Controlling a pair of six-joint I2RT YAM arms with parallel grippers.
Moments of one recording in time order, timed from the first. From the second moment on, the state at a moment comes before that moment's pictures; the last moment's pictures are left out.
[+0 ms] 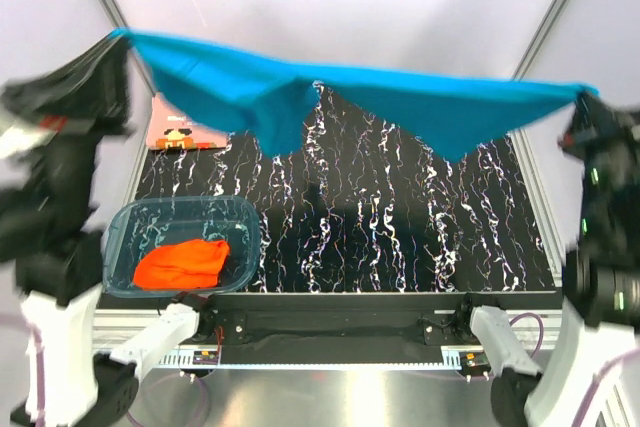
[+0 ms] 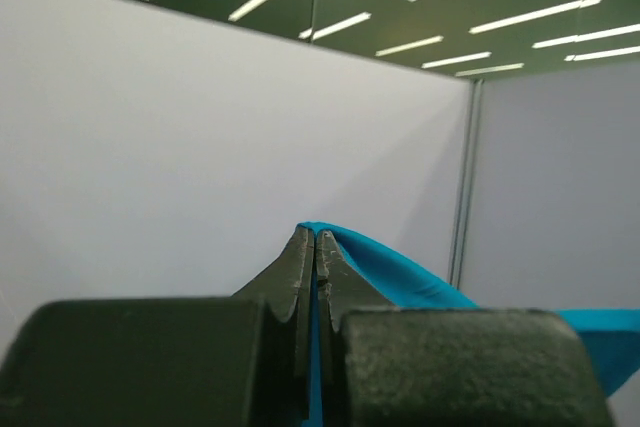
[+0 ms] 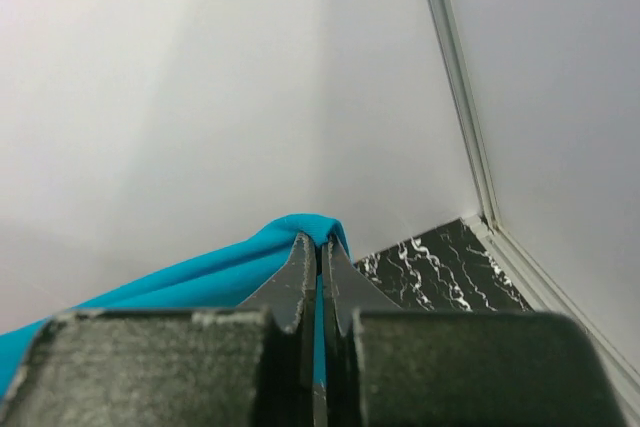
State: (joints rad) left arm -0.29 0.93 1.69 -0.02 0.13 -0.24; right arm -0.16 0.89 1.73 -0.62 0.11 0.38
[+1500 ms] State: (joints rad) left arm -0.31 2.18 1.72 0.32 0.33 -0.39; right arm -0.23 1.98 1.37 -0.02 0.23 0.39
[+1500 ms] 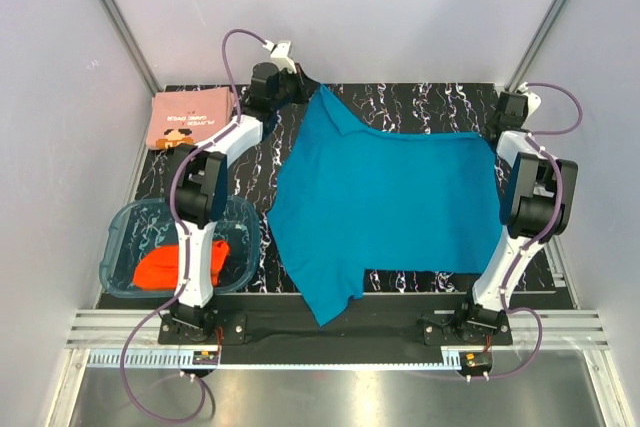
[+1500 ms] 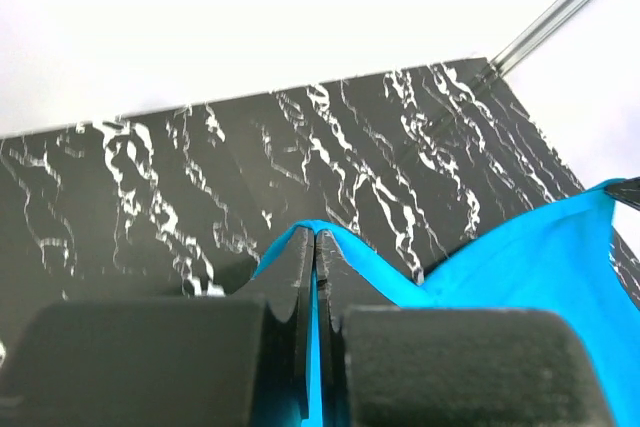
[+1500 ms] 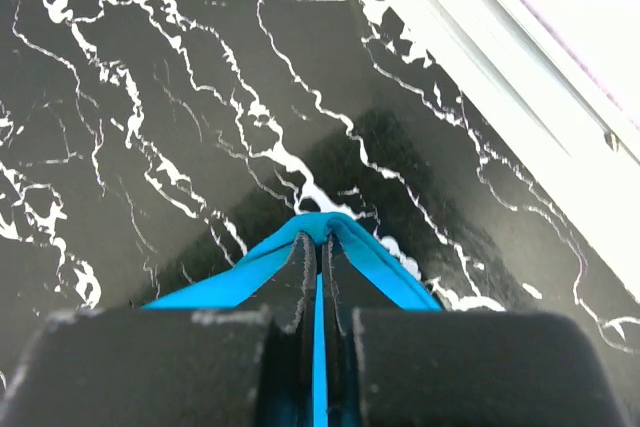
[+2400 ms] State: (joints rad) left arm -0.32 1.88 1.47 -0.02 0.31 -0.51; right arm -0.27 2.01 1.58 -0.51 0.11 0.34
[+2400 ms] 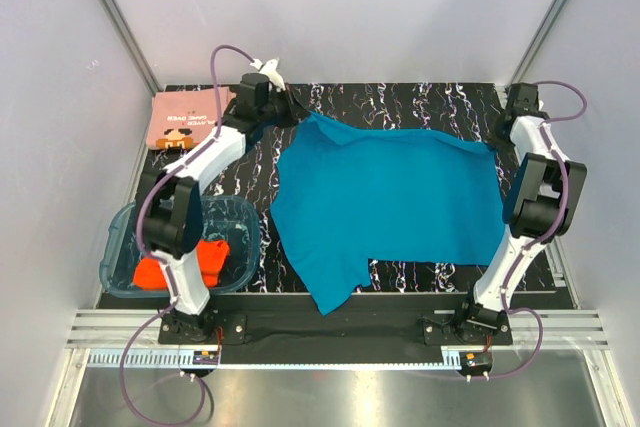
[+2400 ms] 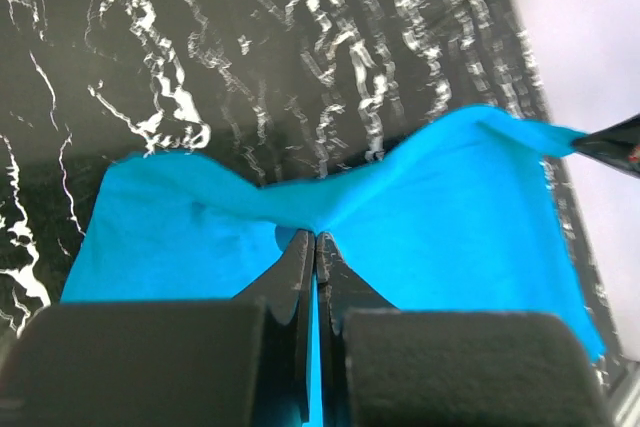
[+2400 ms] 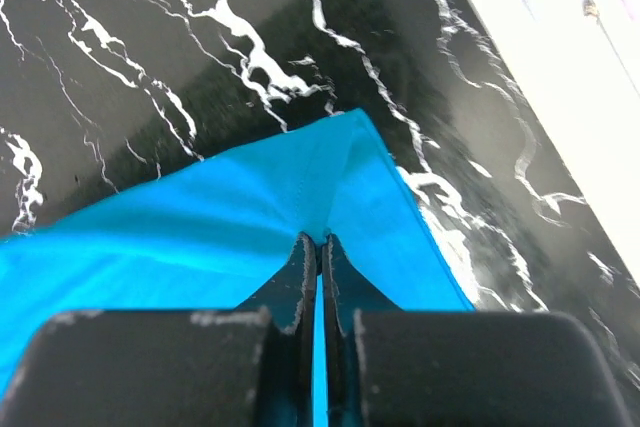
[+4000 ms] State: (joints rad) left arm -0.33 1.57 1.08 -0.15 0.52 -0.75; right arm -0.32 1.92 1.53 -0.71 0.11 0.32
